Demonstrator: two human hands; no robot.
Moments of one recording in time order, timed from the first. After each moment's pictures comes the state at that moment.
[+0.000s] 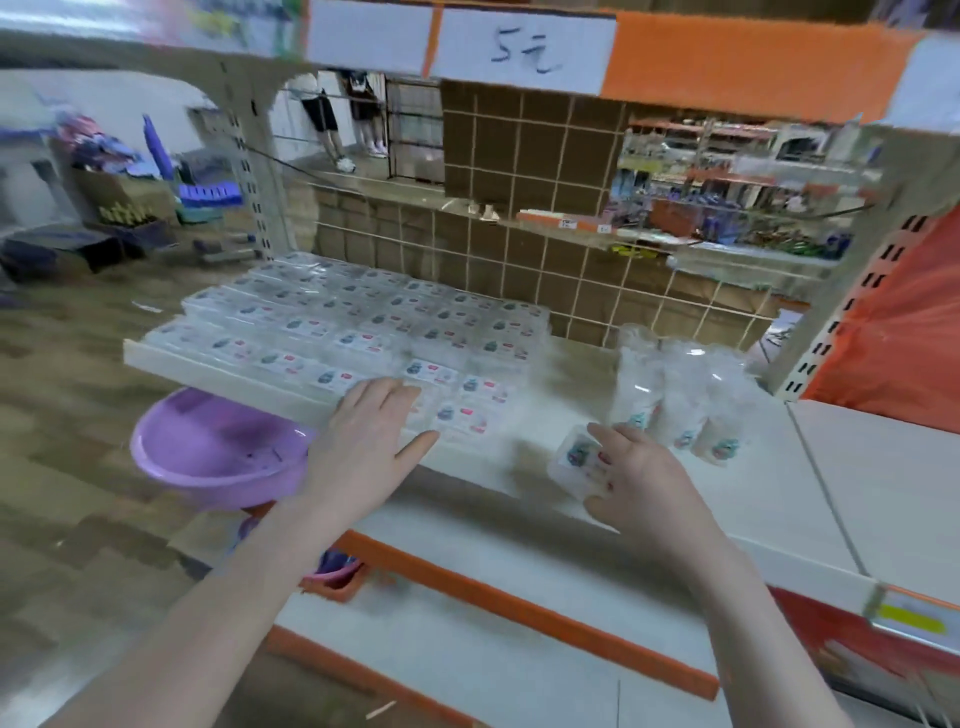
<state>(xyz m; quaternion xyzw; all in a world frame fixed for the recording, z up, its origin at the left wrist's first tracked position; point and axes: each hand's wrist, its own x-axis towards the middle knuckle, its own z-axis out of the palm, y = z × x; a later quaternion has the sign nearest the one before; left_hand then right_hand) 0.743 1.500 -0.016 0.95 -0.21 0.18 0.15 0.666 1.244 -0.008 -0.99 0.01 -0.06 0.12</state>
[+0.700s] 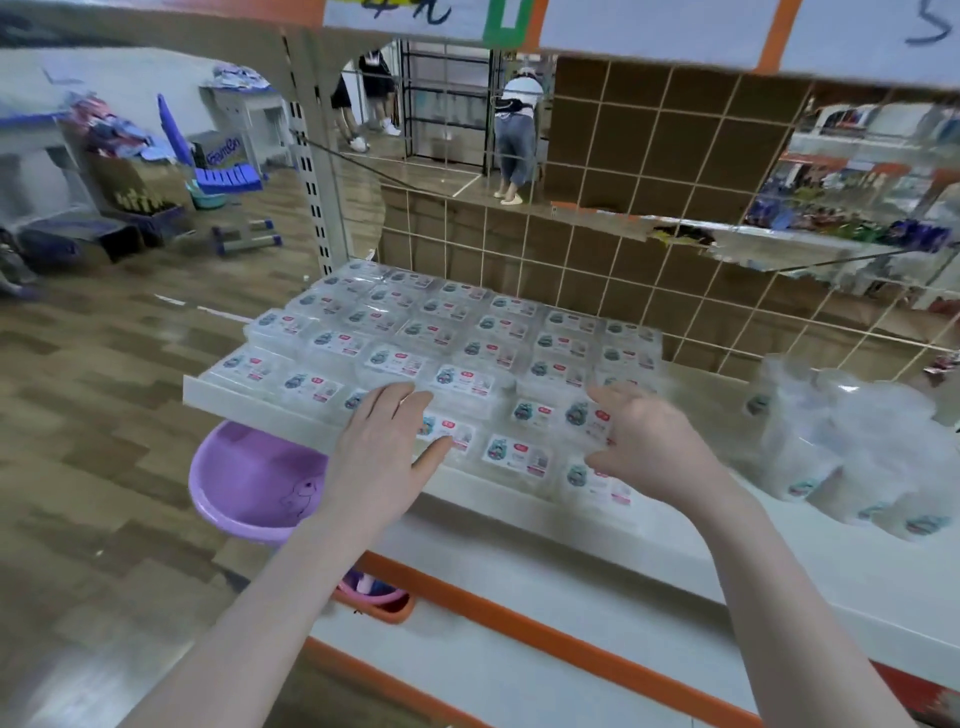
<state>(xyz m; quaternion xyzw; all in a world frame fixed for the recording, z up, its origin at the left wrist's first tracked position) 0.846 1.602 -0.032 0.95 -0.19 0.19 0.18 0.817 1.349 0.007 -1.00 0.00 -0.02 0.09</state>
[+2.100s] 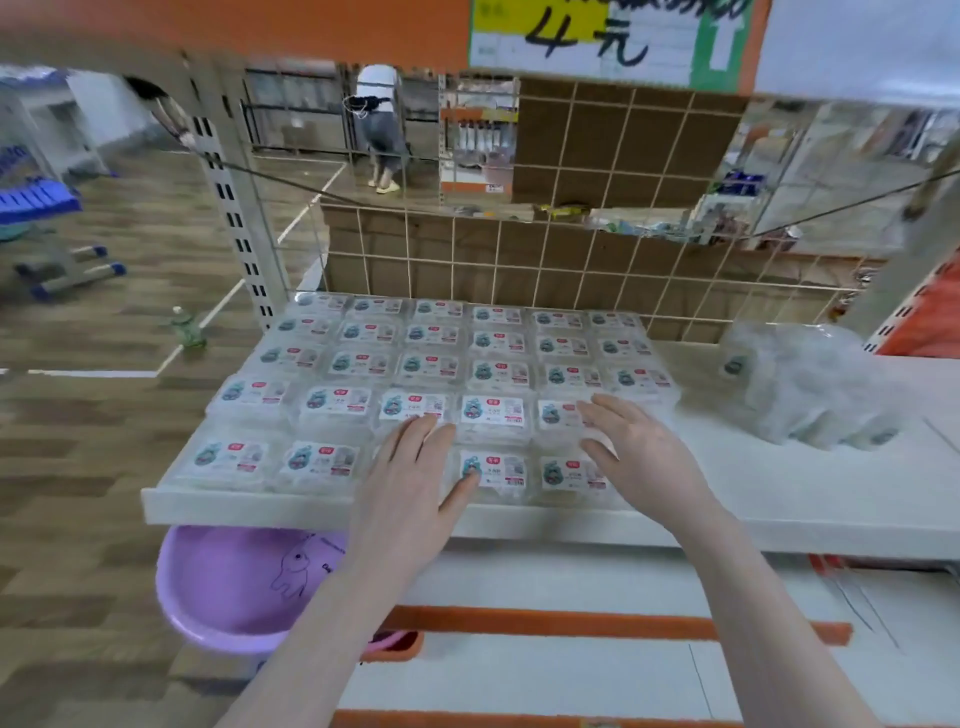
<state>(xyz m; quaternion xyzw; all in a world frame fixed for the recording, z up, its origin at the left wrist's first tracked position) 0.907 1.650 -0.039 0.91 -0.32 0.12 0.22 0.833 1.419 -0.024 -0.98 0.11 -0.14 0.09</state>
